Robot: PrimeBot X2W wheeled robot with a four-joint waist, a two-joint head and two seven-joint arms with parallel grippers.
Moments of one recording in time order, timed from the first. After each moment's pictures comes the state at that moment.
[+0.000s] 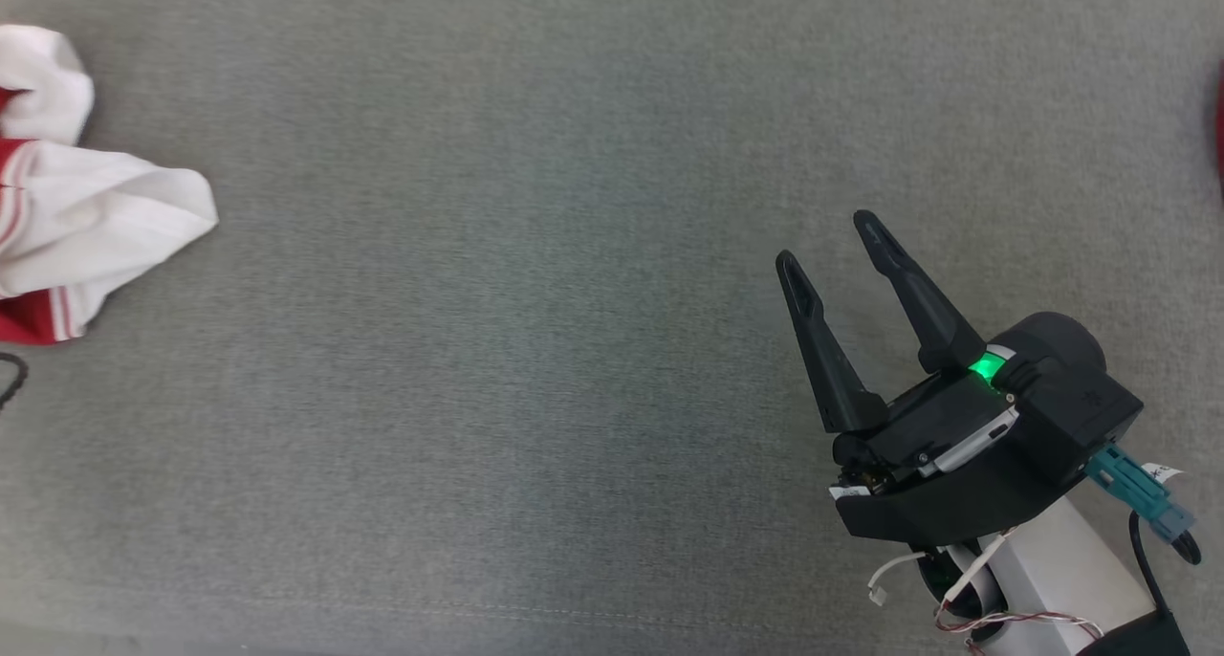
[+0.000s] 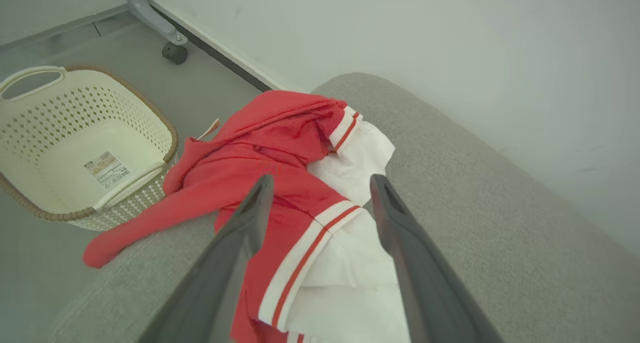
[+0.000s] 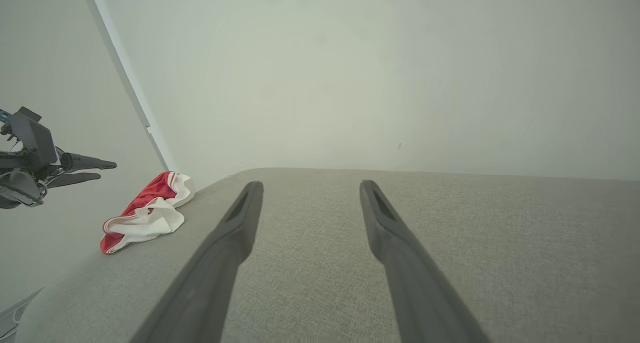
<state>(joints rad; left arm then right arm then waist) -0.86 0.44 0.21 0.77 -0.69 -0.06 0.28 -0.38 -0.18 0.41 -0.03 0.31 0.11 -0.26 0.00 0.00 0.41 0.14</state>
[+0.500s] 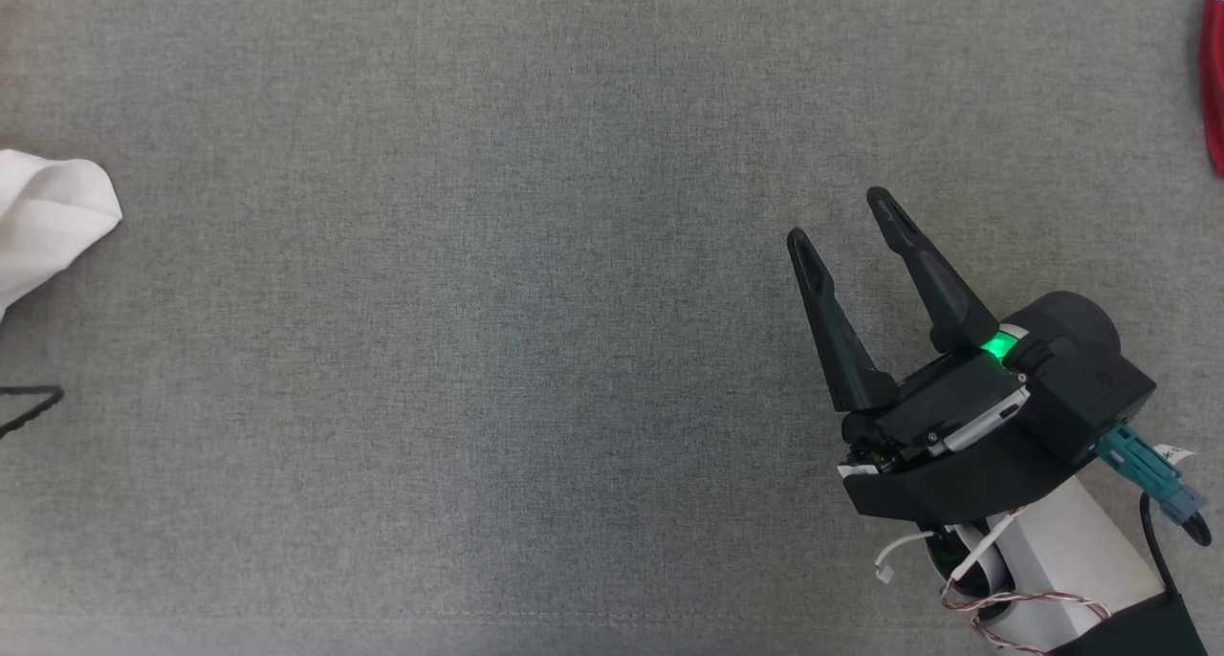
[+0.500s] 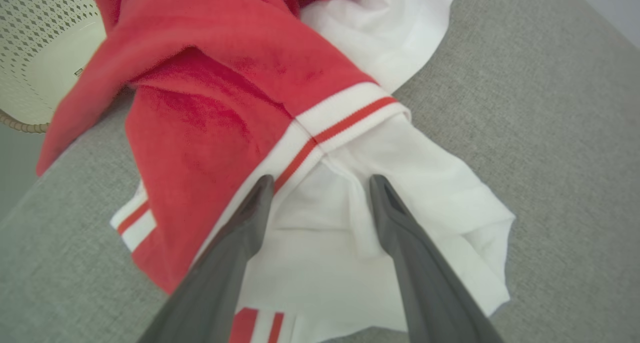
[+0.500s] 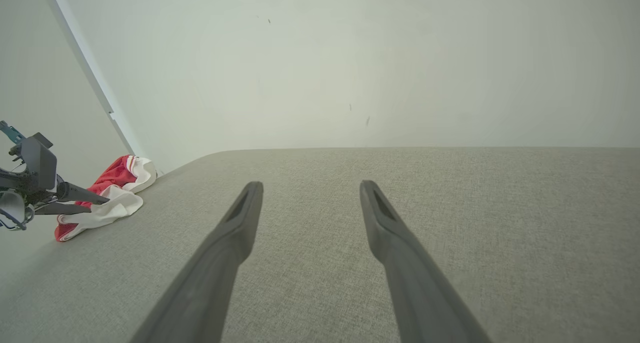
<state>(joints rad) -0.94 0.44 0.16 0.97 -0.67 0.01 0.41 -0.41 -0.19 0.40 -0.02 0.31 0.12 -0.26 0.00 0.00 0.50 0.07</state>
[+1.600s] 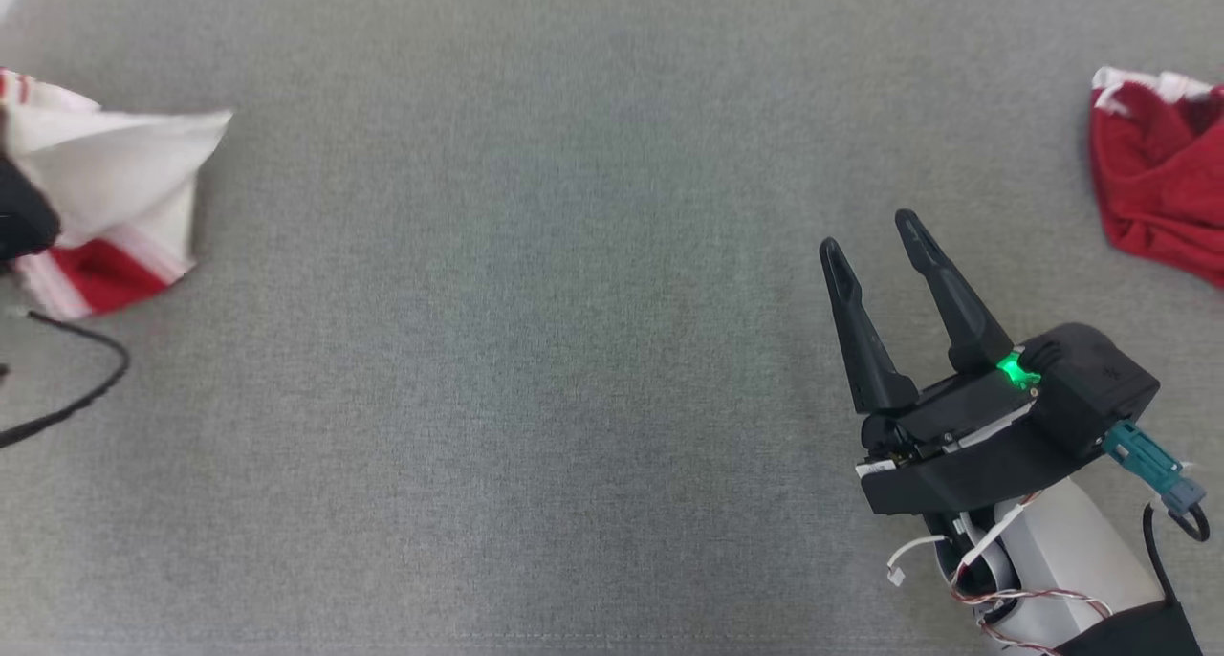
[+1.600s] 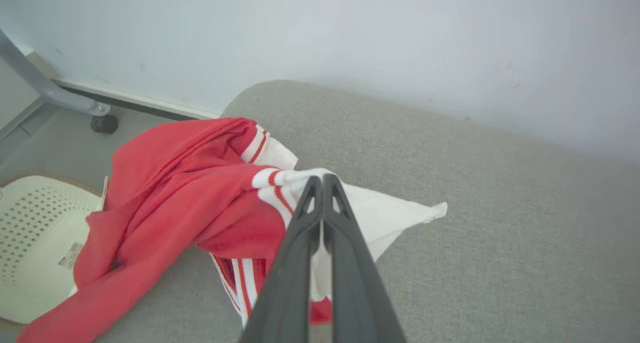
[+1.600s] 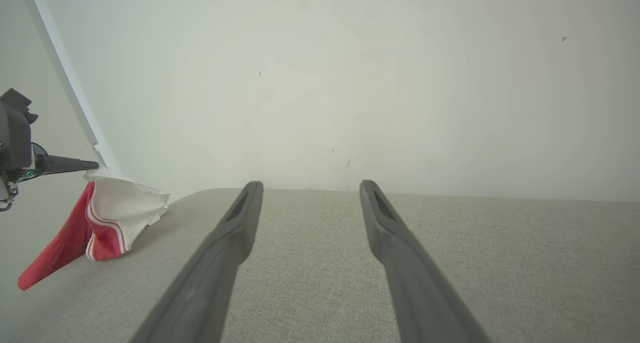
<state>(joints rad) -1.04 0.41 -0.04 1.00 -0.54 -0.12 0.28 -0.40 -0.16 0.34 0.07 0.34 0.12 -0.26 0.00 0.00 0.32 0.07</state>
